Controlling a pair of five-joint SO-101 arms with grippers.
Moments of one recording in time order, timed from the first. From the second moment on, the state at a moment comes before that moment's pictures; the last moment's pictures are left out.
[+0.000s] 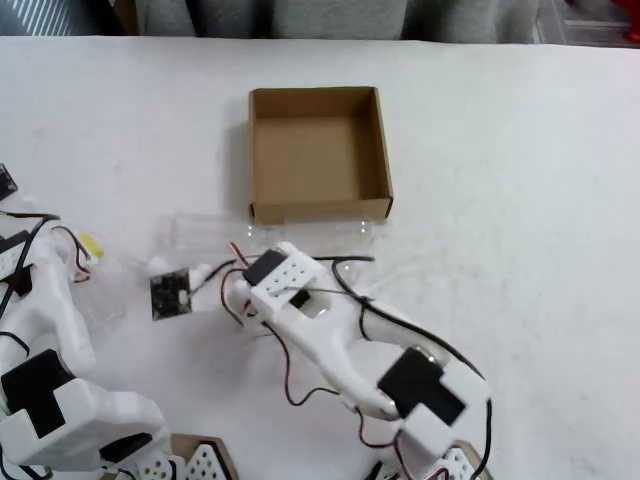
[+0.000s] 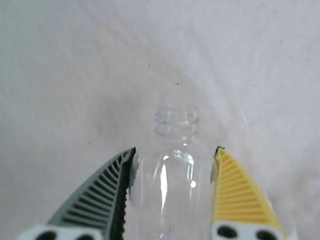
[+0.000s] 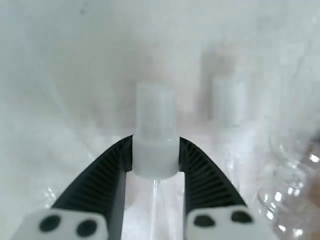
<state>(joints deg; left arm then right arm) -39.0 0.3 36.7 43.1 9.4 -49.5 5.1 24.4 52.5 51.1</state>
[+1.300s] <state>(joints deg) -11.6 -49.6 37.9 32.8 9.4 -8.5 -64.6 19.7 37.6 -6.9</state>
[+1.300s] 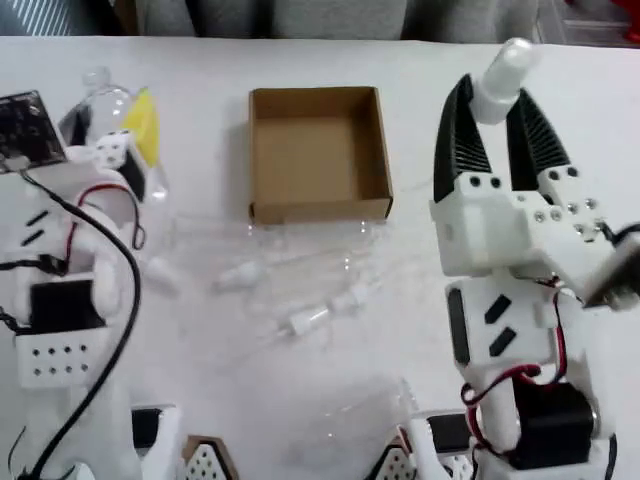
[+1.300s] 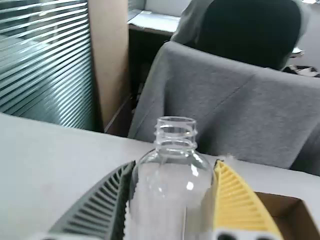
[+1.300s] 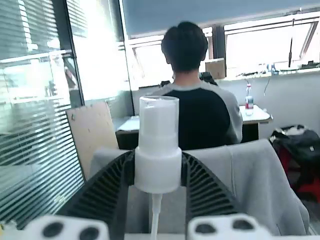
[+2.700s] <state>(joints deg) 24.0 -103.7 91.4 20.3 9.4 -39.2 -36.9 1.7 38.3 -0.7</state>
